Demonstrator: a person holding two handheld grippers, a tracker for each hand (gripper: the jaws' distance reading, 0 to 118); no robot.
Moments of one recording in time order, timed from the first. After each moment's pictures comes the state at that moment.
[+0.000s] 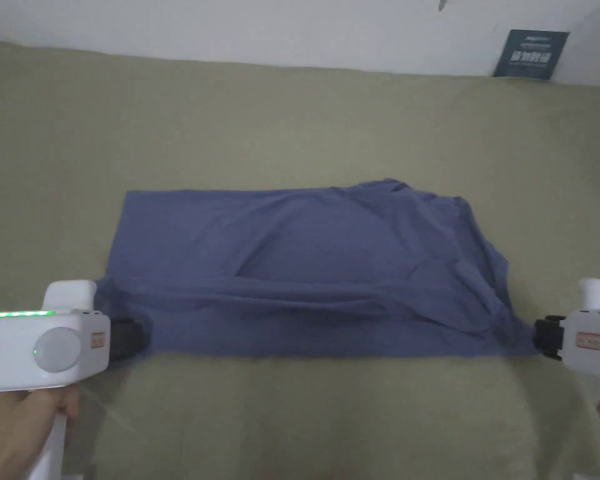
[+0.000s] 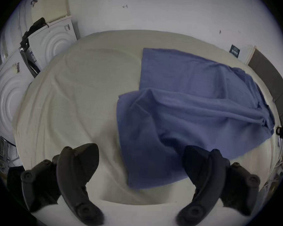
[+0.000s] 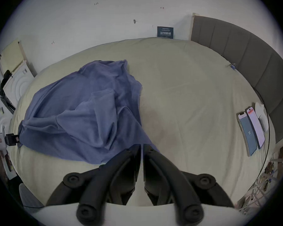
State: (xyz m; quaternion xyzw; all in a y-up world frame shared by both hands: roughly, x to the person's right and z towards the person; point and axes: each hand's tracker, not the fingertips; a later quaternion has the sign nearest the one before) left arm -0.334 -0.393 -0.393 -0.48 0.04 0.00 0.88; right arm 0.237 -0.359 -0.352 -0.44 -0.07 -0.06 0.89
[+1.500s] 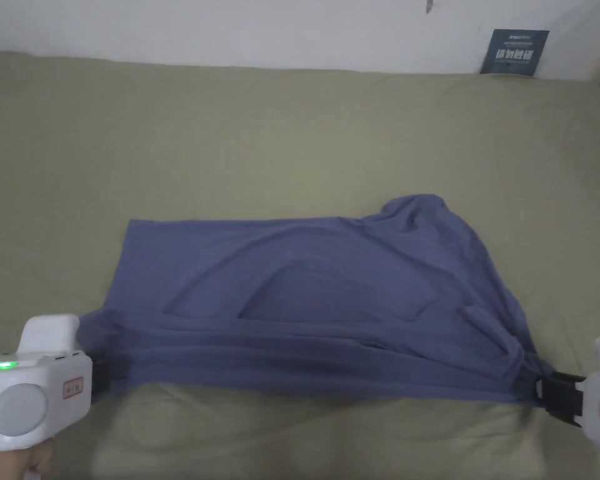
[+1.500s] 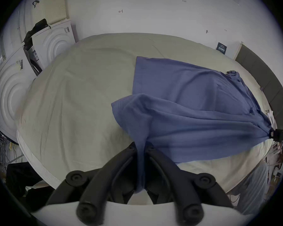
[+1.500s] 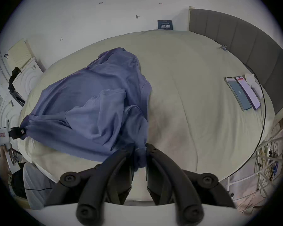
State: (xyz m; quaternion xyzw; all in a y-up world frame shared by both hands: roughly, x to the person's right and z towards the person) left arm -0.369 -0.368 -0.282 -0.46 0.00 0.01 0.89; right arm 0.200 -0.362 -0.206 -0.45 -0.06 -0.10 0.89
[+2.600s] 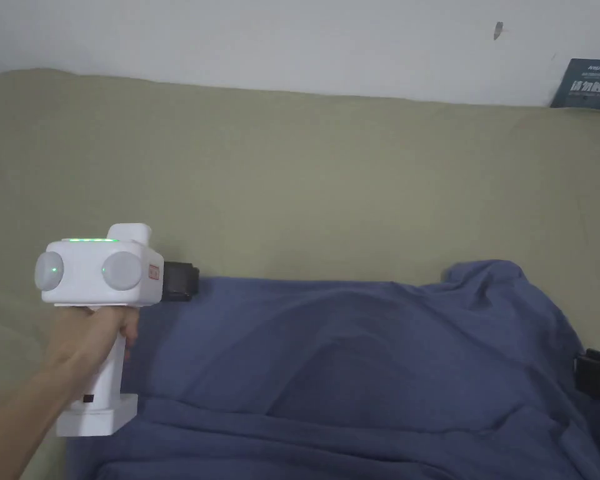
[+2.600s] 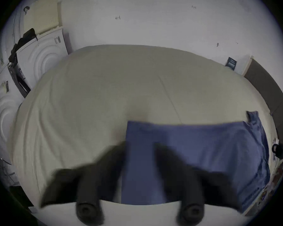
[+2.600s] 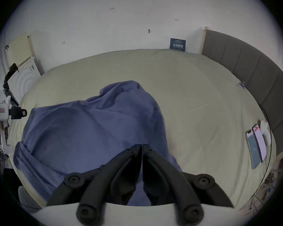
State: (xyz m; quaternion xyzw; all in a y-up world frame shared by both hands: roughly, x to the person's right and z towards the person) left arm -0.361 -0.374 -0.554 -0.46 0.03 0.01 0.89; right arm 0.191 -0.358 -0.410 -0.41 -0.04 -0.03 0.91
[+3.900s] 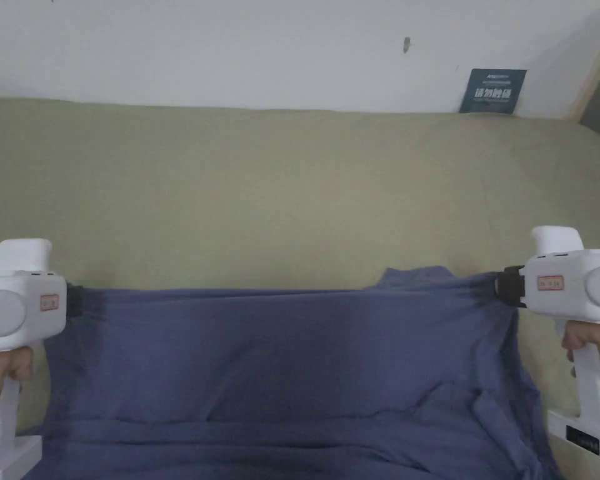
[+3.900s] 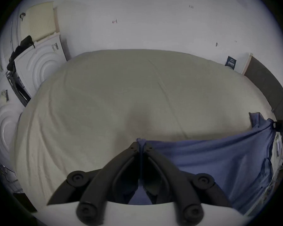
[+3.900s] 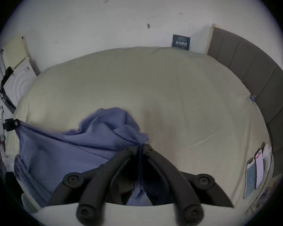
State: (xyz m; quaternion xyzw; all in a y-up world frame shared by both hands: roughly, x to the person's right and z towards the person) left arm -0.359 -0.310 -0.475 -0.40 0.00 -0.01 0.92; right arm 0.221 -0.302 -0.423 -0.39 -0.02 -0.04 0.92
